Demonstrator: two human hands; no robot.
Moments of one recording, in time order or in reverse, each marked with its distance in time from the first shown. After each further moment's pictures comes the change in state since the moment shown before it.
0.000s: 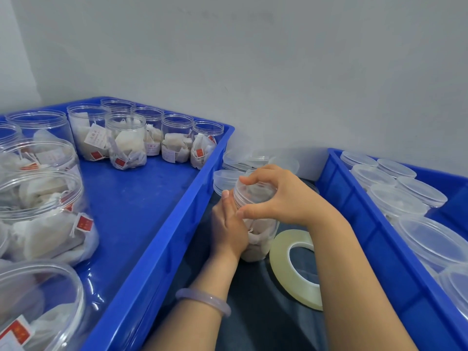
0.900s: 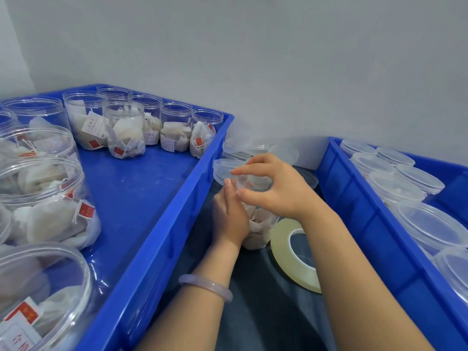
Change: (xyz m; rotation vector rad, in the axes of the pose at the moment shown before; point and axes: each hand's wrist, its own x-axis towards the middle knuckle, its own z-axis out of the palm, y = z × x) left_hand -0.003 0.000 -0.001 -0.054 -0.006 0.016; right_hand -0.003 0.000 0.016 -0.104 0.118 -0.059
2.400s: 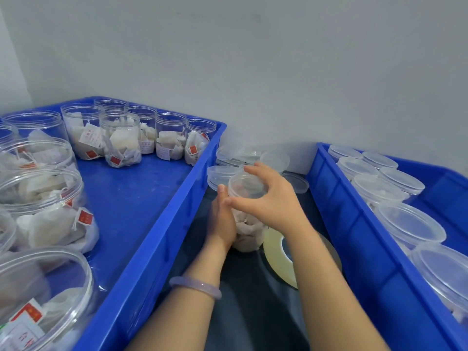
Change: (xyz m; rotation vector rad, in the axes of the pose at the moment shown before) left_hand 0.004 -0.004 -0.003 -0.115 -0.168 -0.204; right_hand -0.019 -0.009 0.010 0.187 0.193 0.237
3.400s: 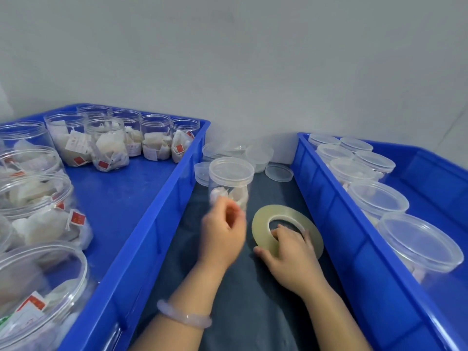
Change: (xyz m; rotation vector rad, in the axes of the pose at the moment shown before) left_hand -0.057 0.013 -0.002 0.533 -0.037 0.229; right_hand -0.087 0.087 0.002 -0.526 -0.051 0.126
